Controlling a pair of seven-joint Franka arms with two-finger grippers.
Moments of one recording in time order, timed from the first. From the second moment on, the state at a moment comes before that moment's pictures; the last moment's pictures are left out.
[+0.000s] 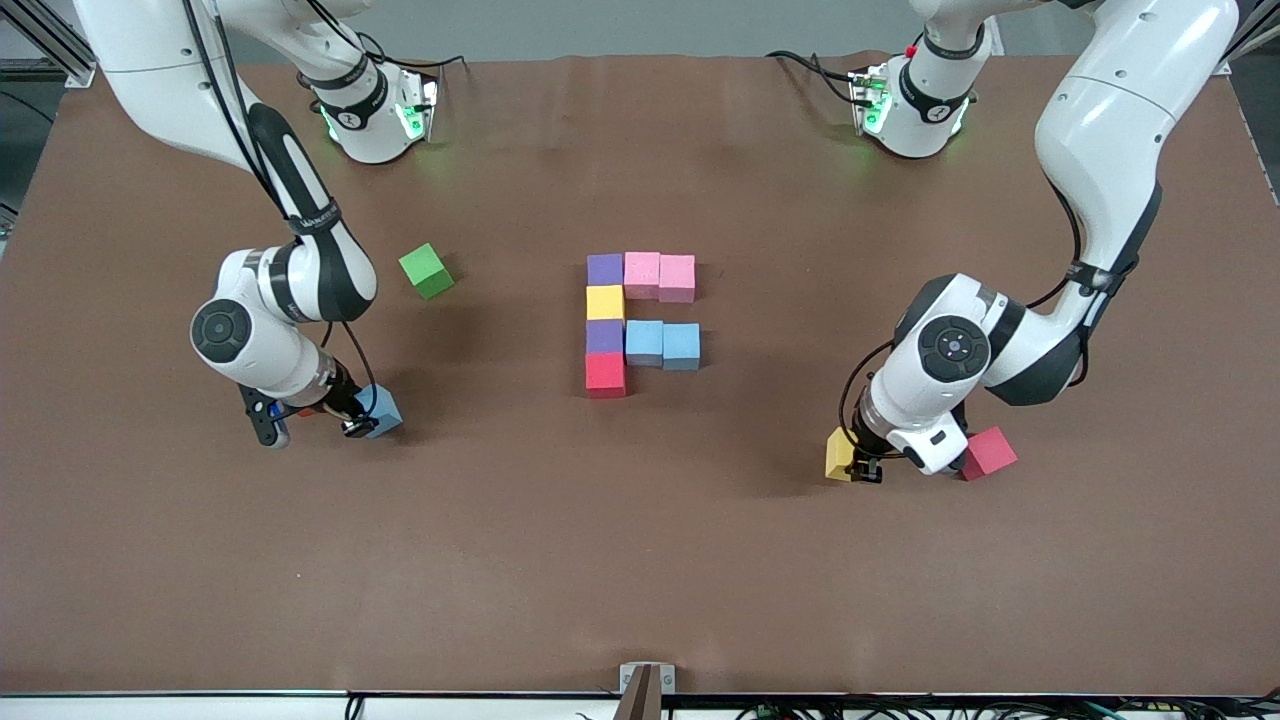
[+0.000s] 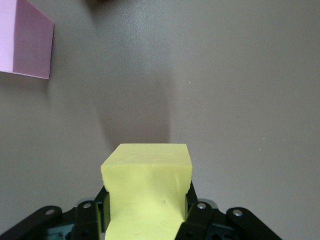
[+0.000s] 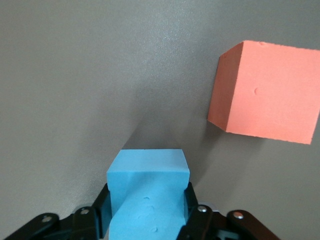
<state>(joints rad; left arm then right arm) 0.20 0.68 -0.61 -1.71 0.54 2.34 -2.04 0.17 0.43 -0.06 -2.07 0.08 2.50 1.10</state>
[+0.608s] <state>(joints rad) 0.20 0.68 -0.61 -1.71 0.54 2.34 -2.04 0.32 0.44 -0.05 -2.01 0.08 2.45 0.88</state>
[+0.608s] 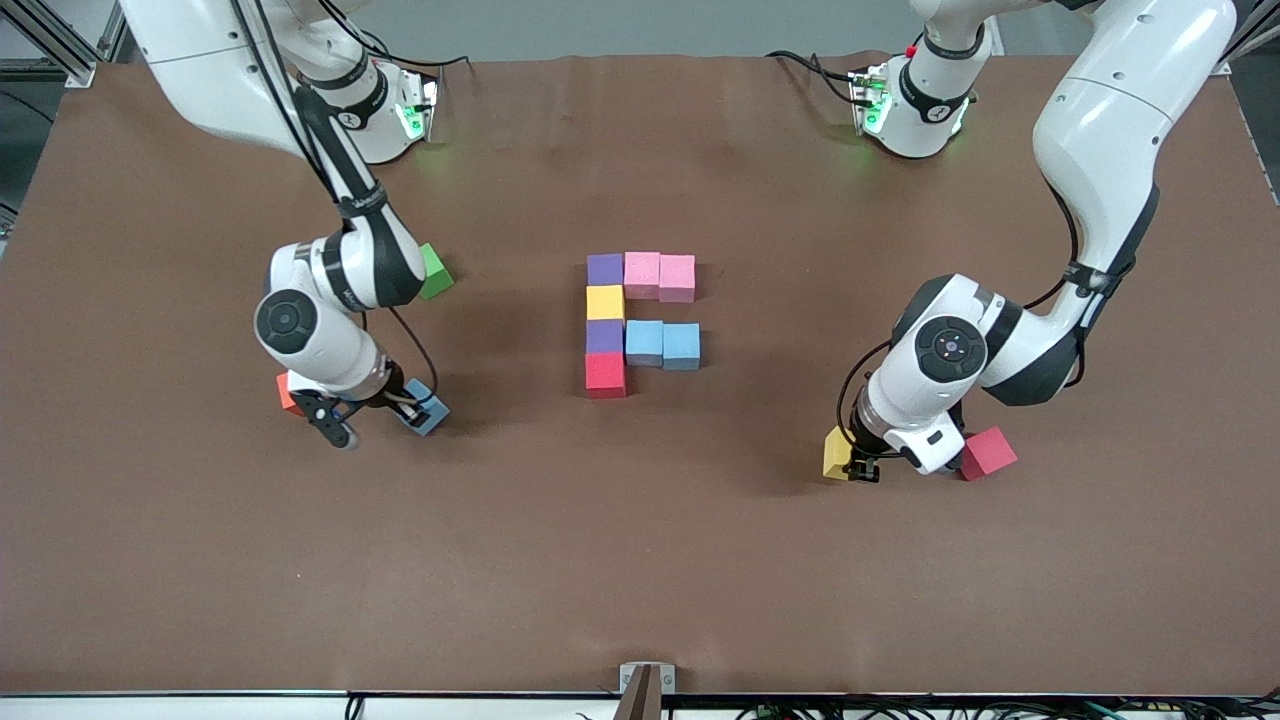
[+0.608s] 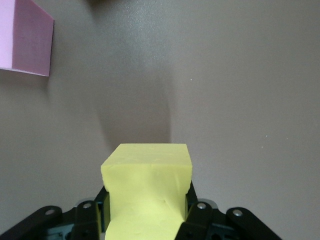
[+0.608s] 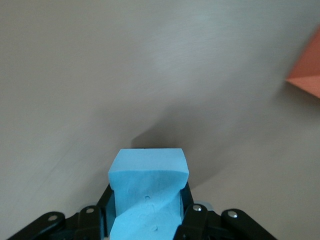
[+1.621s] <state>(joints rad) 0.20 0.69 -0.61 -1.71 0.54 2.34 -2.04 0.58 0.75 -0.05 -1.46 0.08 2.28 0.52</state>
